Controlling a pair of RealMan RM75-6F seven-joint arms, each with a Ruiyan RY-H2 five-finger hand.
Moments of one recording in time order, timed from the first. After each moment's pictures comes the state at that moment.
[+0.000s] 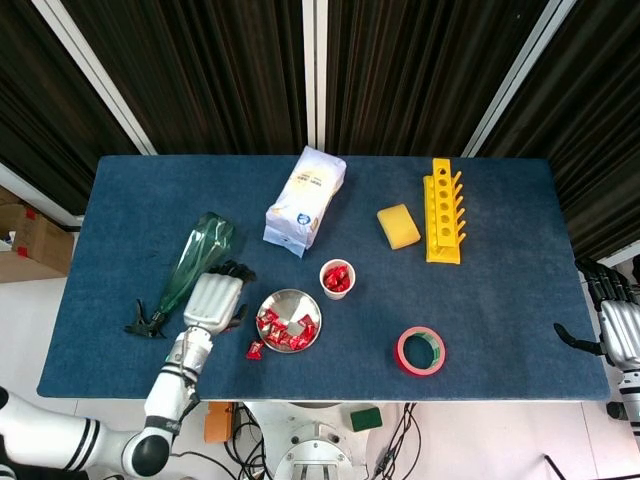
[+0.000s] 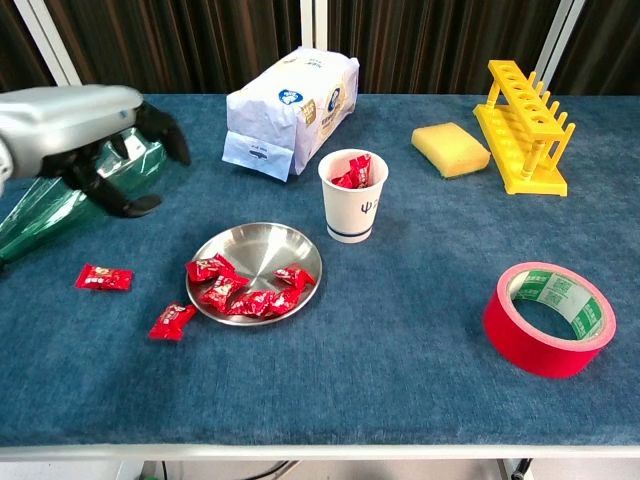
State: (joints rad) left arm -0.71 -1.50 -0.01 -2.00 0.84 1.44 0.74; right arm 0.13 -1.01 0.08 -1.58 -1.43 1.34 0.25
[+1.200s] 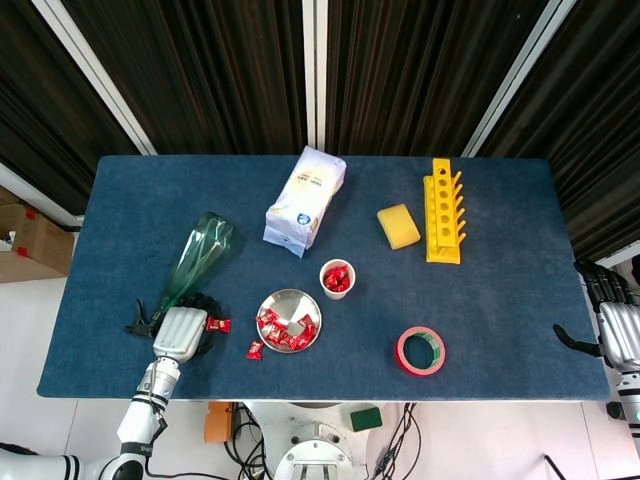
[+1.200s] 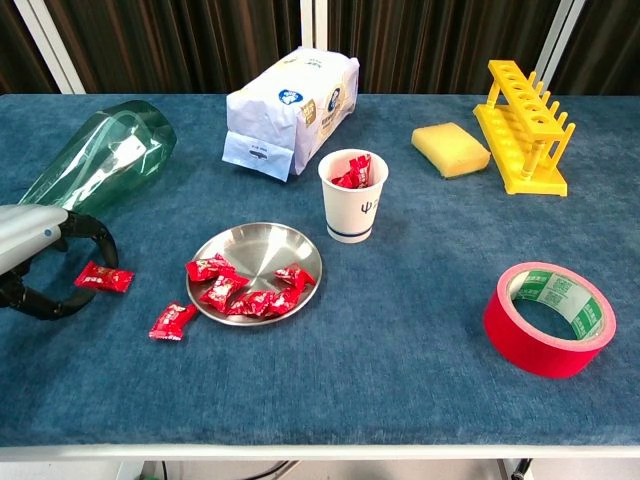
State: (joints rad) left arm -0.45 -1.59 0.07 -1.66 1.11 1.31 0.50; right arm 0.13 -1.01 0.08 -1.59 -1.43 1.35 0.23
